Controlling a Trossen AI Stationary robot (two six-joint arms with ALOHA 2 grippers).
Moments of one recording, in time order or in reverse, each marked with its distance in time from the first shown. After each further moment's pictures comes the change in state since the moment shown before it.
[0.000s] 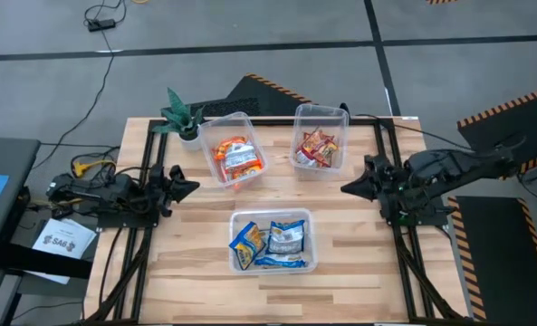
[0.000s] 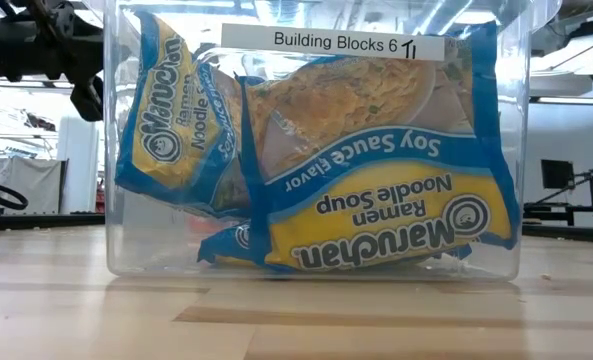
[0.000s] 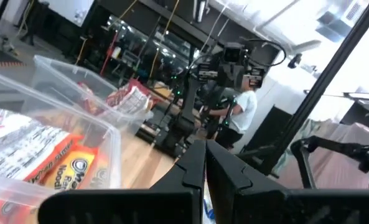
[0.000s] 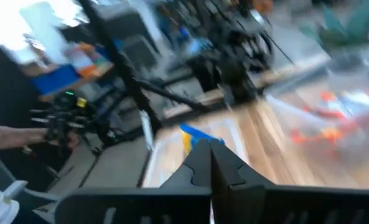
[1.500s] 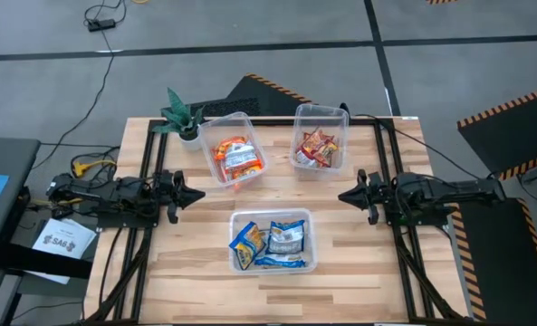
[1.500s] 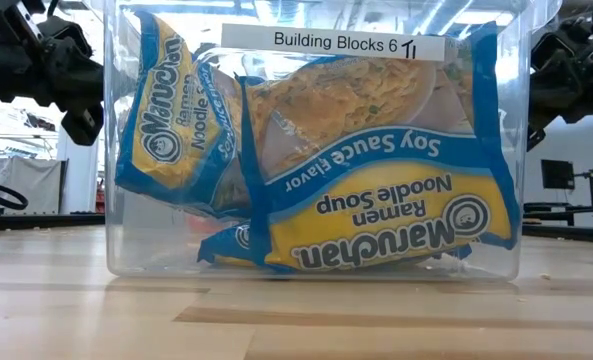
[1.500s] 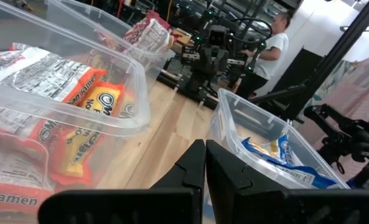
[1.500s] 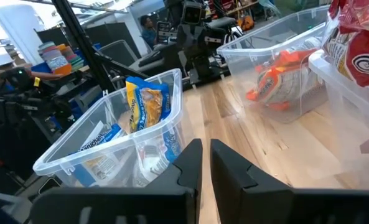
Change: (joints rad) left arm 0.000 0.001 0.011 -0.266 0.042 0.000; right arm -0.235 -0.581 -0.829 0.408 -0.187 -0.166
